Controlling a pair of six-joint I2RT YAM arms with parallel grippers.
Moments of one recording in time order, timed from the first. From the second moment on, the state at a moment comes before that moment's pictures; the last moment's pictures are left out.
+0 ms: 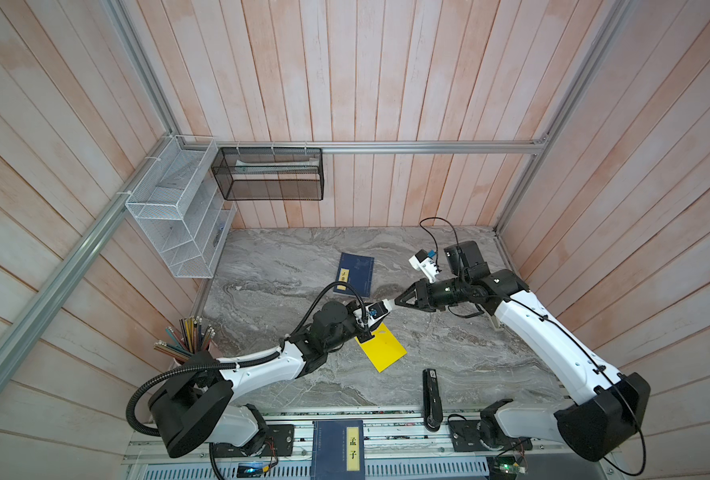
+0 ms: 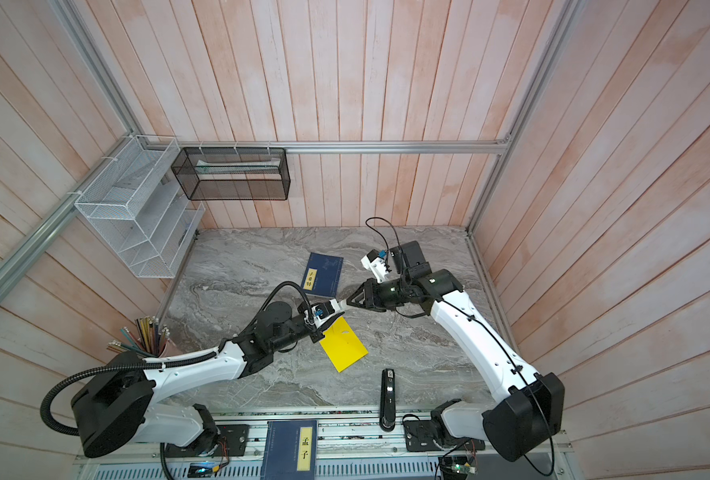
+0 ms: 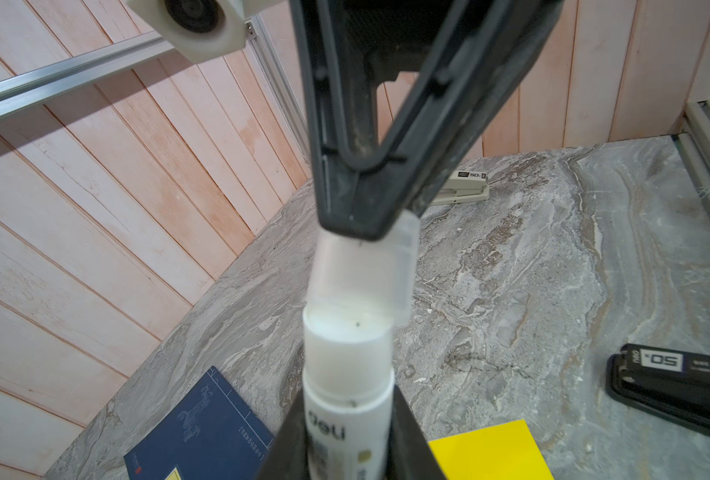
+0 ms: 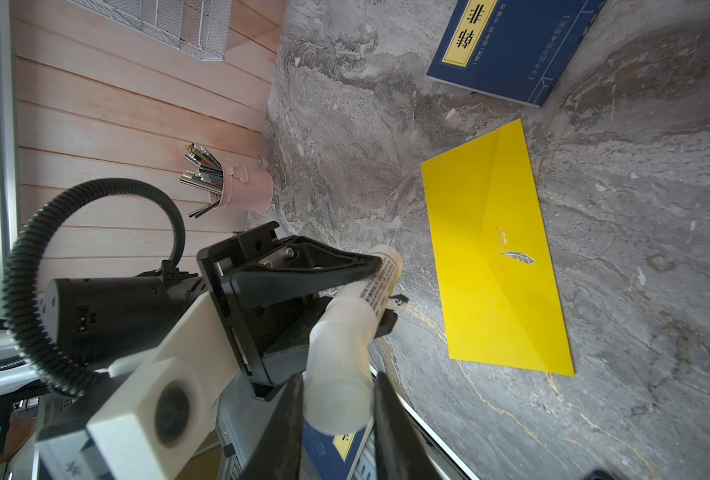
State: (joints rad) left arm -0.85 1.39 0.65 0.54 0.14 0.43; right arm 0.46 1.31 1.25 -0.83 -0.72 0.47
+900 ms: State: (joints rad) left arm -0.84 1.39 0.67 0.50 0.15 0.43; right arm 0.47 1.34 1.27 -0.83 -0.71 0.47
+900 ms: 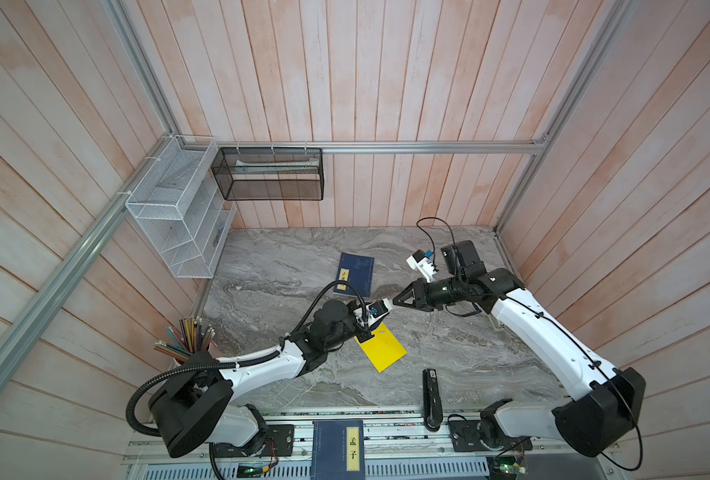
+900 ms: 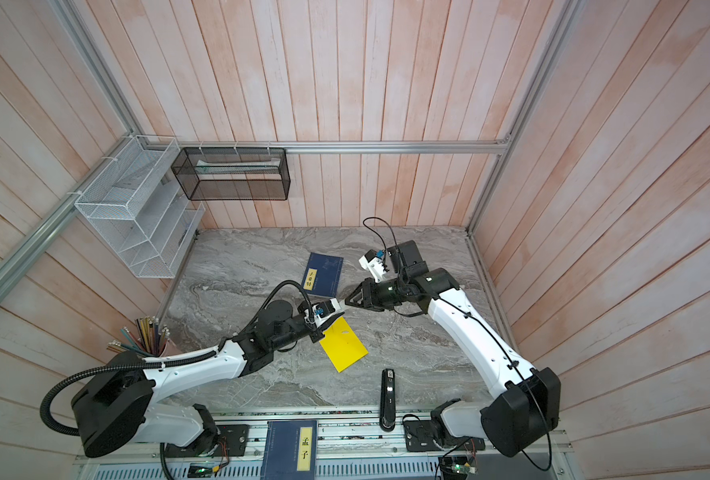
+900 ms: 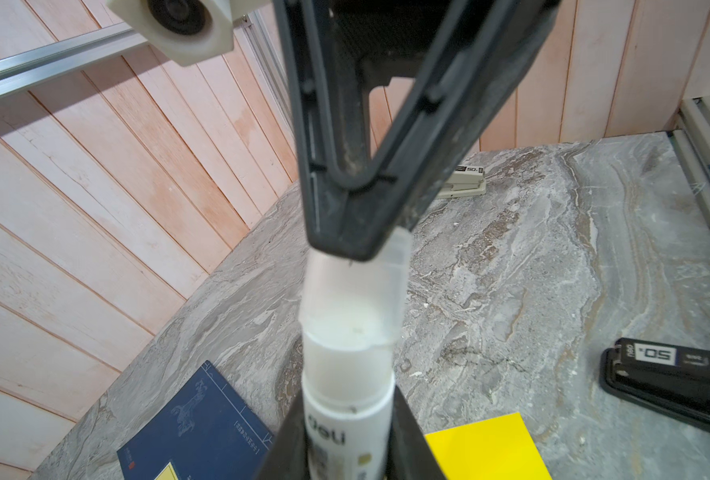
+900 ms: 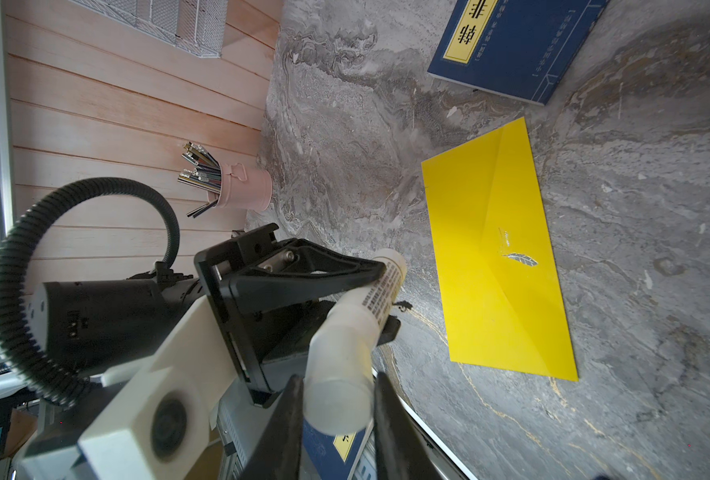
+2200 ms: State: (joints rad) left arm -0.84 1.40 0.68 0.43 0.13 0.43; right arm 0.60 1.46 1.45 -1.00 -0.45 0.44
